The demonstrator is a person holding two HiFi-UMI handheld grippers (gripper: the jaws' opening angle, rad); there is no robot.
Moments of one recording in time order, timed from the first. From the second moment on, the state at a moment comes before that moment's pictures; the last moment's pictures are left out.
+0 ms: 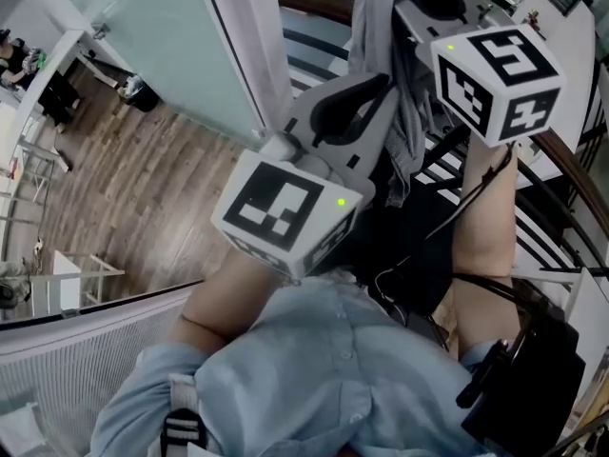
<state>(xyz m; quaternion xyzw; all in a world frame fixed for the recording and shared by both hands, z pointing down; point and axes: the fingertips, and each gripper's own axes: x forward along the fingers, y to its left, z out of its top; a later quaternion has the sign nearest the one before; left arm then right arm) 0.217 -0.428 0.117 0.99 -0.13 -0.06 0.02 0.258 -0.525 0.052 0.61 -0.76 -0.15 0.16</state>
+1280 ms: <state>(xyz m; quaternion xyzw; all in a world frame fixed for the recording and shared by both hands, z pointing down) 0.234 -0.559 0.203 0.97 -0.24 0.02 0.06 0.261 -0.526 0.161 0.50 -0.80 -0.09 0.33</state>
